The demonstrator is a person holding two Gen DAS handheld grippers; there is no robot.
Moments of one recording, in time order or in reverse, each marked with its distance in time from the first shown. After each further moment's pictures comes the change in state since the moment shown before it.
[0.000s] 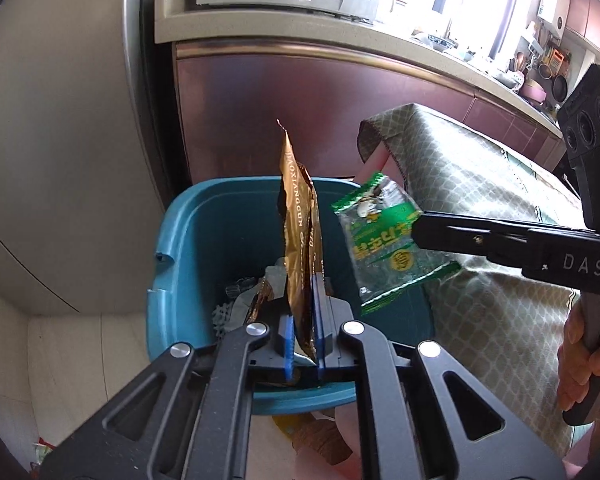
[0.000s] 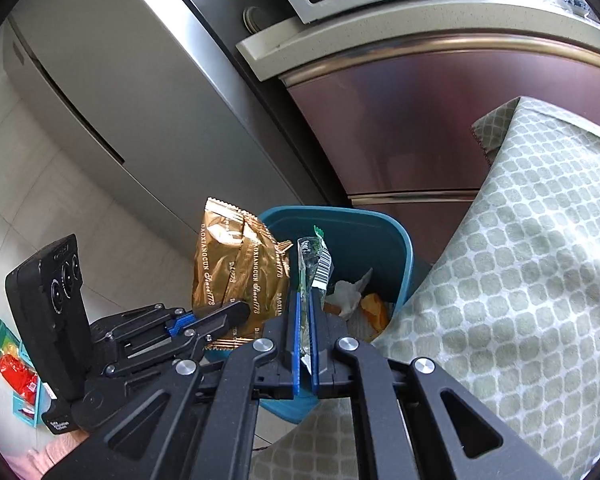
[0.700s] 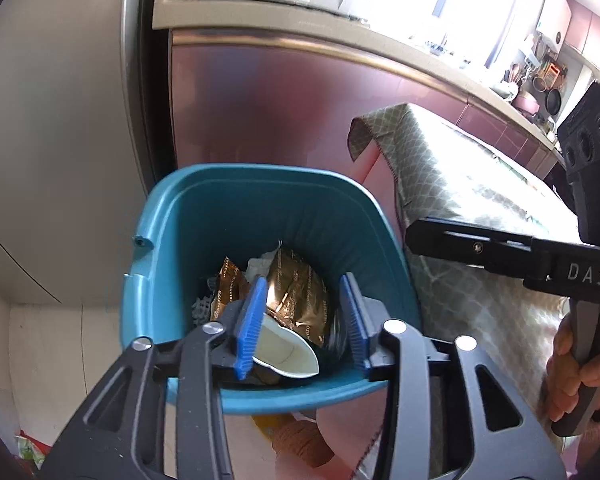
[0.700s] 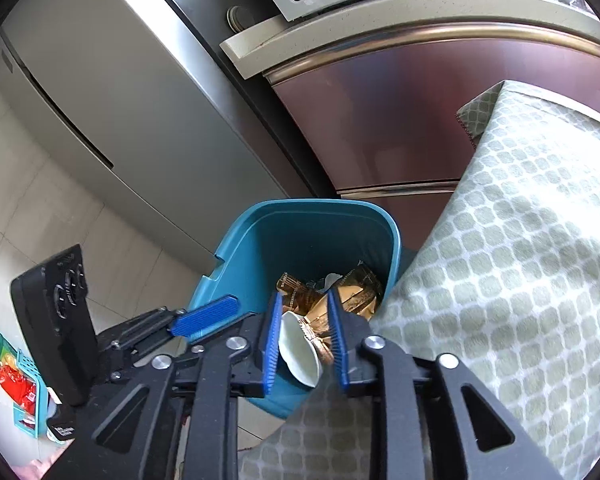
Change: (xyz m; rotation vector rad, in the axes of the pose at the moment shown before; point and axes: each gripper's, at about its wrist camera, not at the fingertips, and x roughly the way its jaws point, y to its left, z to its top) left arm 0.009 -0.006 -0.014 -0.040 -0.024 -0.053; right arm -0.003 -0.009 -0.012 0.034 -0.016 -0.019
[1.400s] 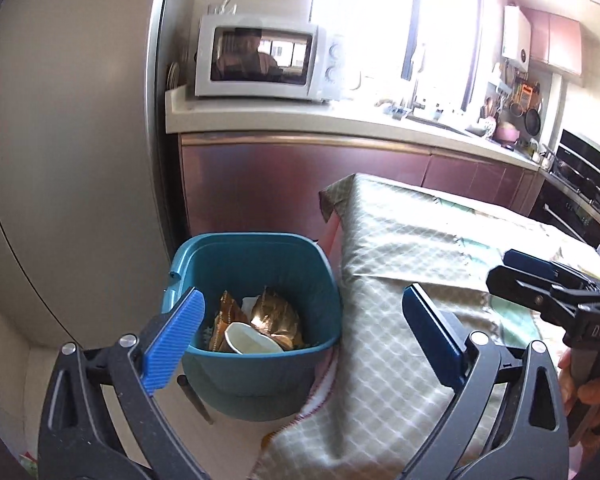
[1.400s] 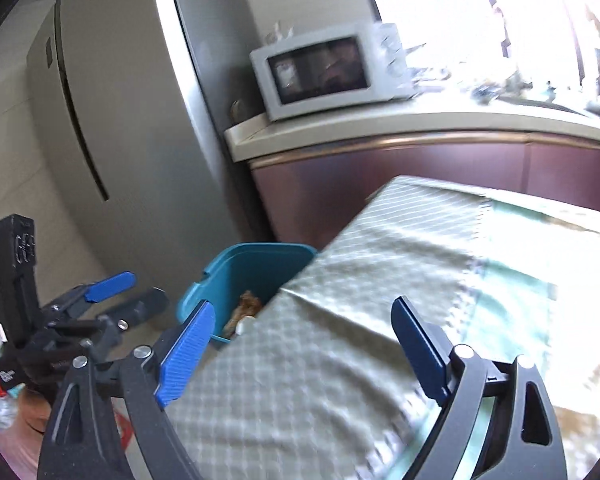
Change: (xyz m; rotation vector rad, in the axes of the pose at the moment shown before) left arm -0.127 -0.064 -0.041 0.088 -0.295 0.042; right arm -0.148 0.013 -0.105 -0.111 -0.379 -0.253
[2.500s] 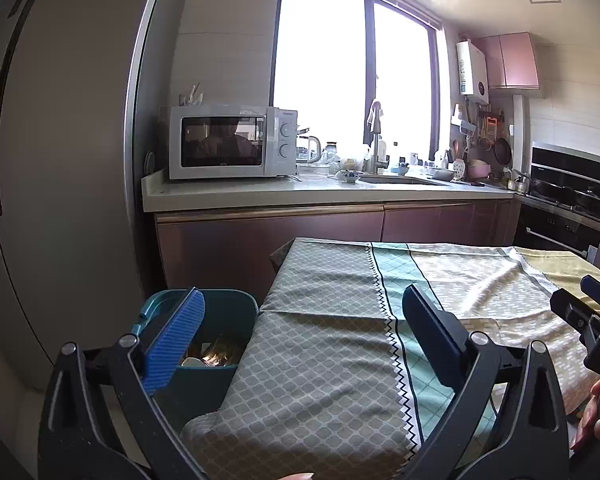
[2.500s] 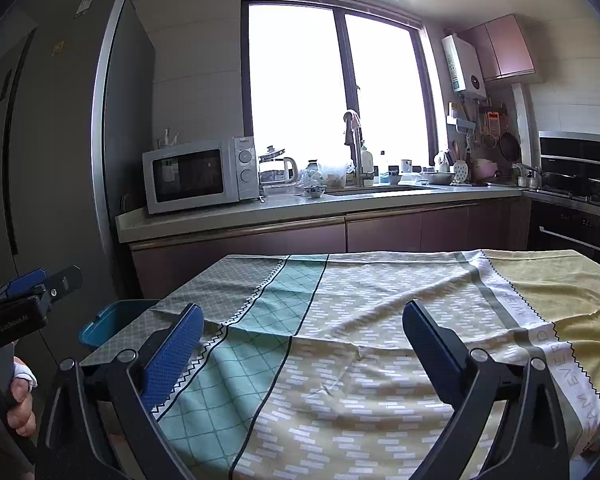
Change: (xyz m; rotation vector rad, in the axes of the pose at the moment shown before) left arm -0.092 -0.110 -0.034 0.098 -0.280 -0.020; right arm -0.178 -0.051 -0.088 0.034 -0.393 -0.481
